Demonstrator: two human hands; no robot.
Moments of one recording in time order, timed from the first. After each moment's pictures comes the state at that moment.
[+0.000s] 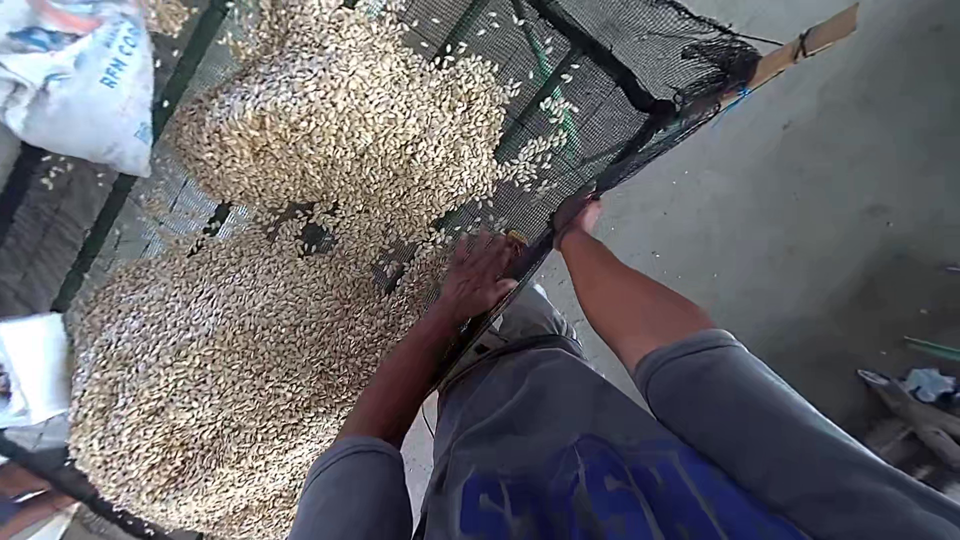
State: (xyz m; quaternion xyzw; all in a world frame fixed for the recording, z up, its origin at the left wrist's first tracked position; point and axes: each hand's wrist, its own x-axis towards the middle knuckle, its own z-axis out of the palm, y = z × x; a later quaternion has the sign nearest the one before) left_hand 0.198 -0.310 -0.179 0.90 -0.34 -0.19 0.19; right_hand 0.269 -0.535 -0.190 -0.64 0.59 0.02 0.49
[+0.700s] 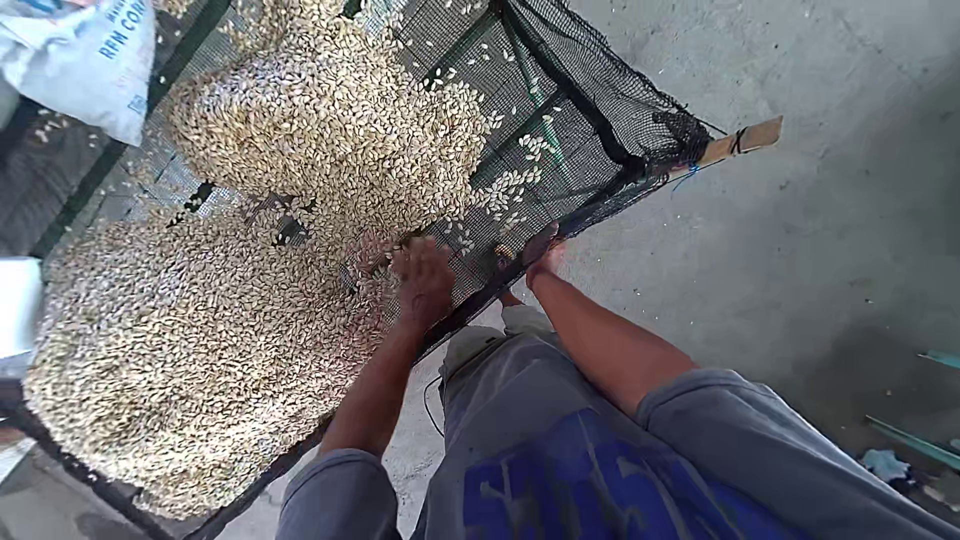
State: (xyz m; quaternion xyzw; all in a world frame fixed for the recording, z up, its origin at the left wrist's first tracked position) left_hand 0.187 -0.330 -0.194 0.98 -0.15 -0.02 0.09; right_hand 0.259 -0.557 -0.174 -0.75 0.47 0.19 0.43
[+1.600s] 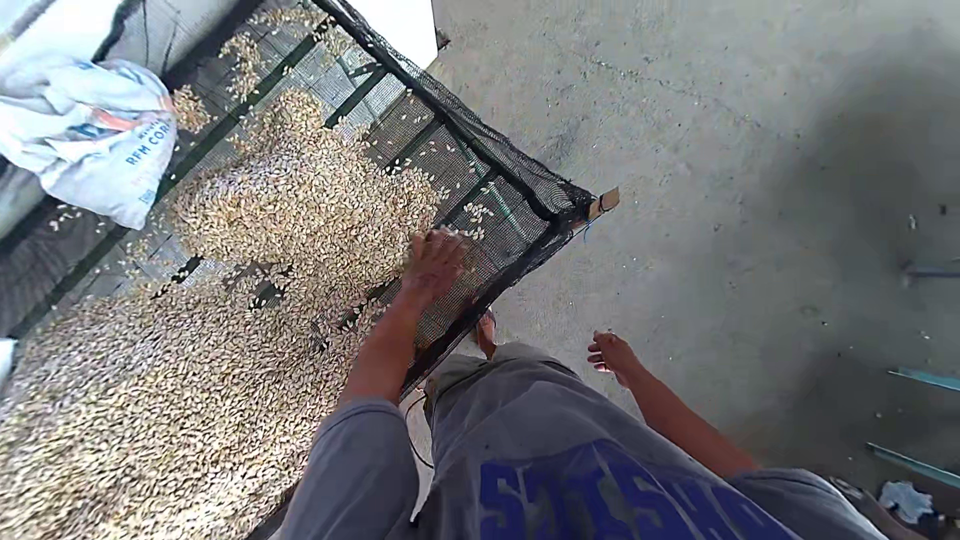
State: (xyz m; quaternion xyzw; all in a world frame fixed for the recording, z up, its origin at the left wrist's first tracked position) left_hand 0.325 -0.415 -0.184 0.94 -0.32 -0.10 0.07; right_hand 0.115 -0.810 -0.199 -0.64 0.49 0.35 0.48
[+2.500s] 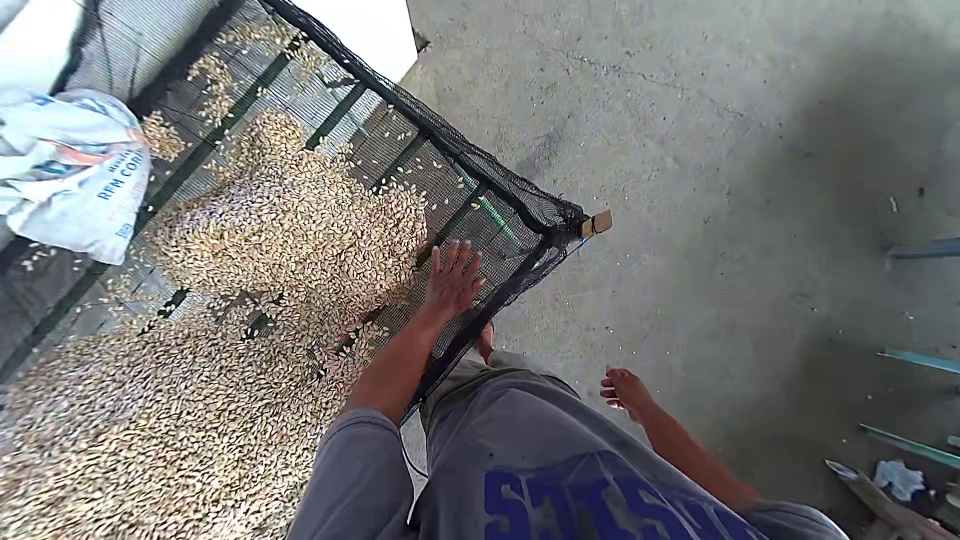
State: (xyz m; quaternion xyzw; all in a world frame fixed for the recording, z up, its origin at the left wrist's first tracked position) left_hand 0.337 -0.475 -0.178 0.94 -0.28 -0.20 0.04; right_hand 0.066 -0.821 -0.200 -0.60 0.57 0.35 0.45
